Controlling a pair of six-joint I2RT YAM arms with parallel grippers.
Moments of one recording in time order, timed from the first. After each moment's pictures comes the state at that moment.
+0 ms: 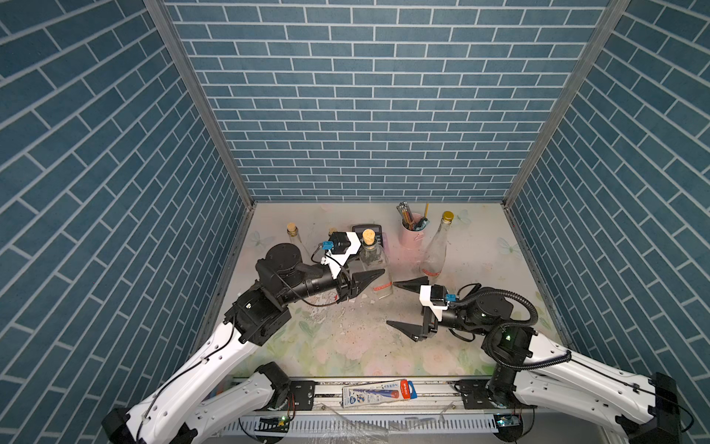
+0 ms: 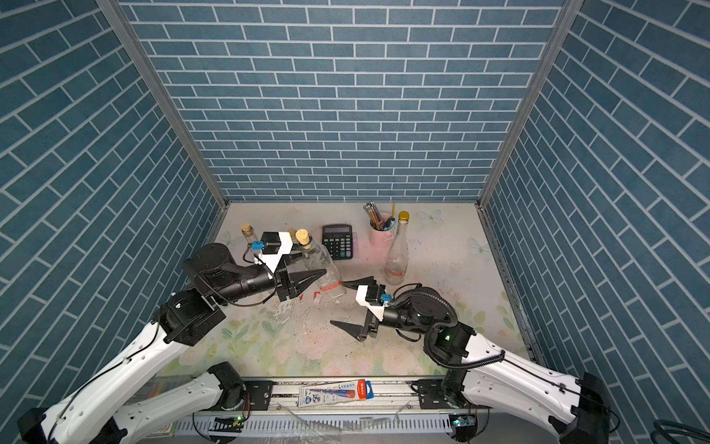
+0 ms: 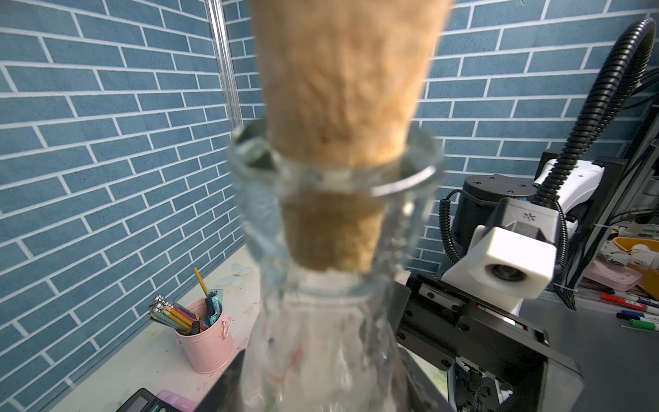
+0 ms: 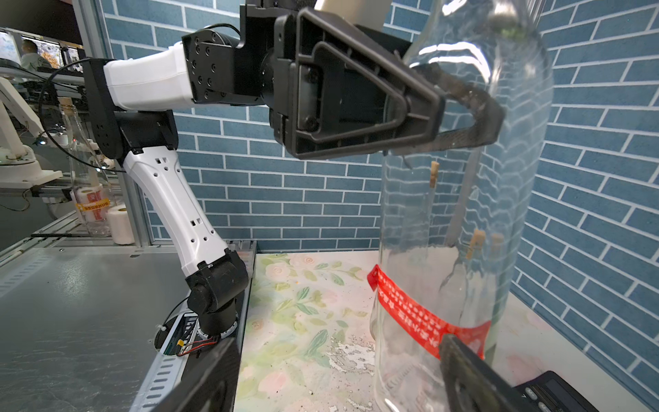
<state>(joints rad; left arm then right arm) -0.71 0.87 1.03 -0.19 0.48 0.05 1.05 0.80 0.58 0.28 -0.41 -0.11</state>
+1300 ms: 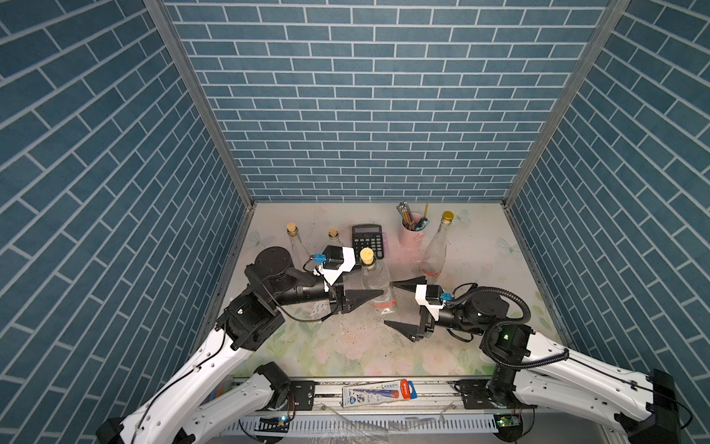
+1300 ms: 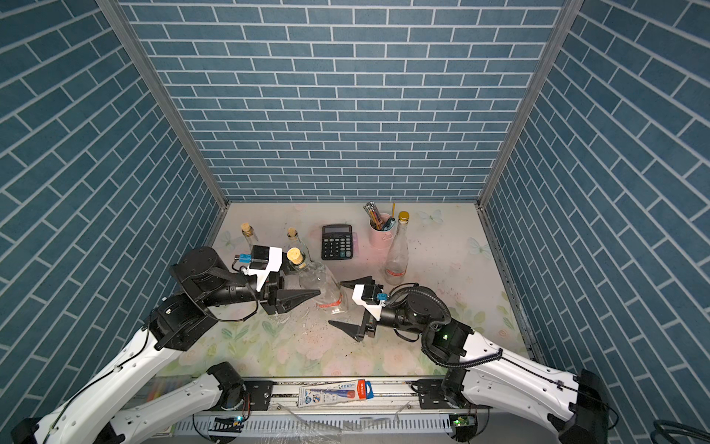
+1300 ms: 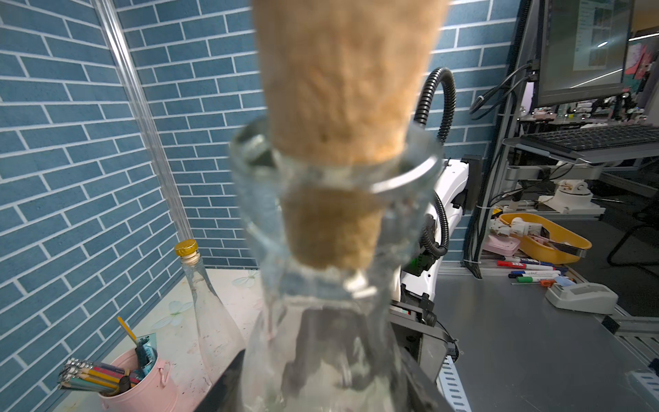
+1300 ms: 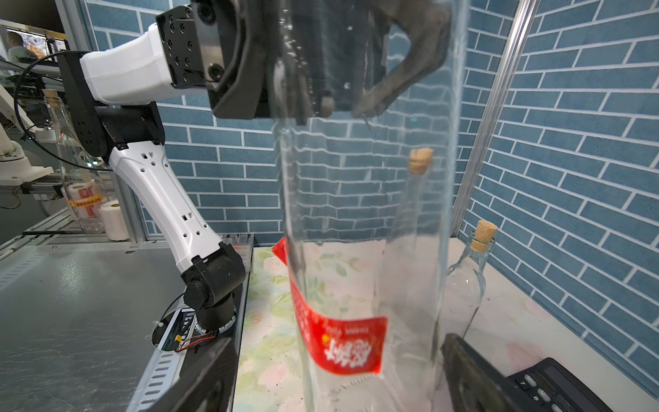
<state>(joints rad) -0.70 0.83 1.03 -0.19 0.76 0.07 1.06 0.82 0.59 0.26 -0.37 -0.11</state>
